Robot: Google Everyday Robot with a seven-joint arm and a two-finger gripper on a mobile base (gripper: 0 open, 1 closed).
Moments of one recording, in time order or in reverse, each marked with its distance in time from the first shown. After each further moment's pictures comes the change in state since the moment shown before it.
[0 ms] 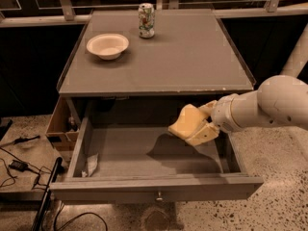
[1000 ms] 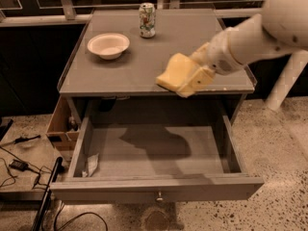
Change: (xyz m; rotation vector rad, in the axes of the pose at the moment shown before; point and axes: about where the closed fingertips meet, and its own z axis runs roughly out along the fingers) arm -0.133 -0.052 -0.067 -0.006 -0.037 -0.097
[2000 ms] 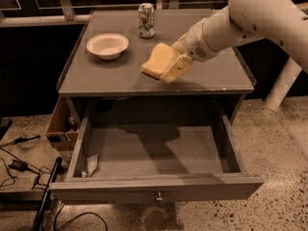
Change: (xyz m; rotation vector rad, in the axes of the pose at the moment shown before) arm -0.040 -0.038 0.054 -0.014 -0.047 -0.044
